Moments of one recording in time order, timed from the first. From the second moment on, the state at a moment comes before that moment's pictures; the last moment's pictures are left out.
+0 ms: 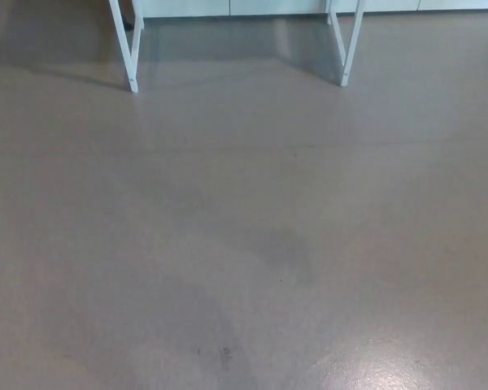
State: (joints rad) left_arm 0.00 0.42 0.37 1.24 -0.07 -0.17 -0.12; right_arm -0.04 -0.49 -0.08 1.18 -0.13 -0.13 0.01
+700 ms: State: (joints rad) left_arm 0.02 0.47 0.32 1.27 -0.08 -0.23 -0.11; right_arm -0.05 -0.48 -0.06 1.27 -0.14 -0.17 0.01
